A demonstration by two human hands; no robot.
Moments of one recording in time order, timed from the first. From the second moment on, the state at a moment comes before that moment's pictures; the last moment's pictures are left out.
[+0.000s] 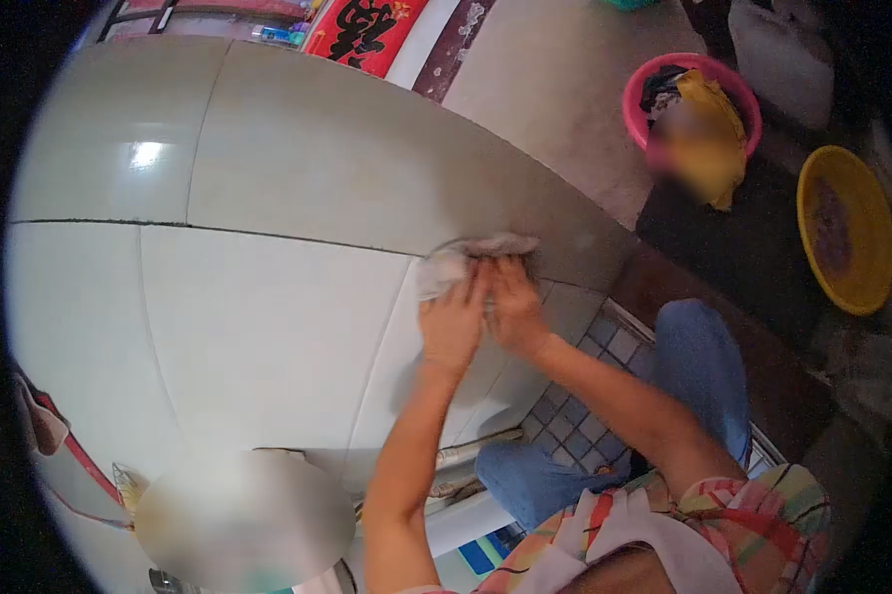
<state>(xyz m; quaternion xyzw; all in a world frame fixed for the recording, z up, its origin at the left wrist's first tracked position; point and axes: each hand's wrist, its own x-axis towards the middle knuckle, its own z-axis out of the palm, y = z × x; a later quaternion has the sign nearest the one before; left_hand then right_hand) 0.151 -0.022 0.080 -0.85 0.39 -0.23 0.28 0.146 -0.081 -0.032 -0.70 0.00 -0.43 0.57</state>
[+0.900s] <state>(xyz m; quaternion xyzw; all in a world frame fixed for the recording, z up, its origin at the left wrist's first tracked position) 0.131 0.030 0.218 -0.85 0.14 -0.51 0.06 0.181 -0.083 0.201 -0.62 -0.33 -0.60 0.38</state>
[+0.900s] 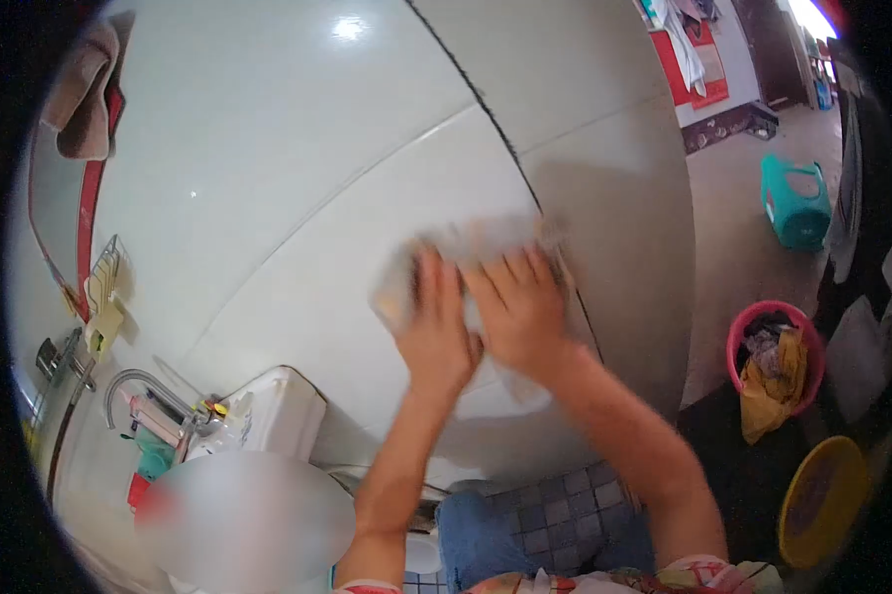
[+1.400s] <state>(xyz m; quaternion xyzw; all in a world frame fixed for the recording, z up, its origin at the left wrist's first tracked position) 0.087 0.035 0.110 -0.93 0.10 -0.36 0.02 0.154 -0.079 0.074 -0.74 -0.36 -0.46 0.33</state>
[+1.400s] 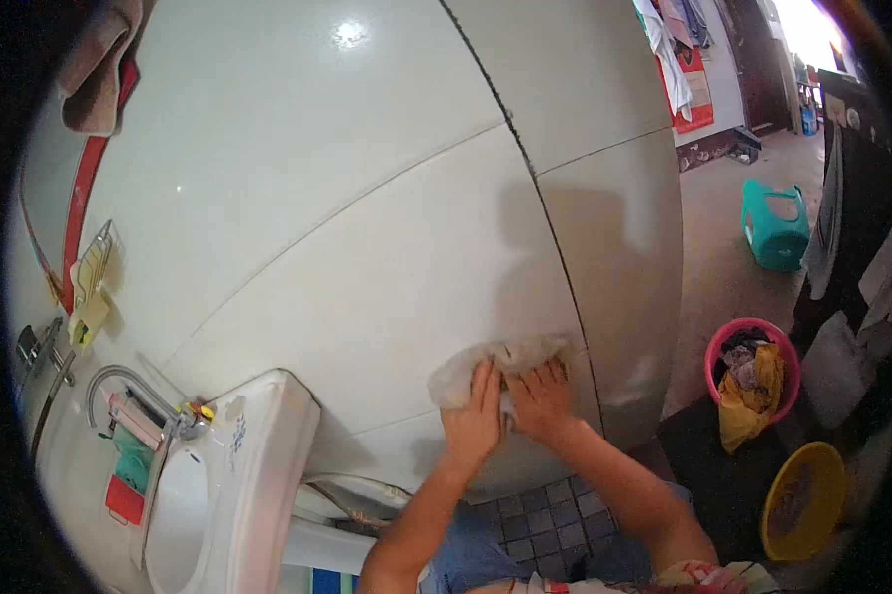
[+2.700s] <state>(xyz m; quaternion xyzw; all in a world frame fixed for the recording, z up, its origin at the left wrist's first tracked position) 0.123 0.036 0.183 -0.79 0.24 -0.56 0.13 0.172 -0.103 0.150 -0.64 -0.37 -0.56 0.38</state>
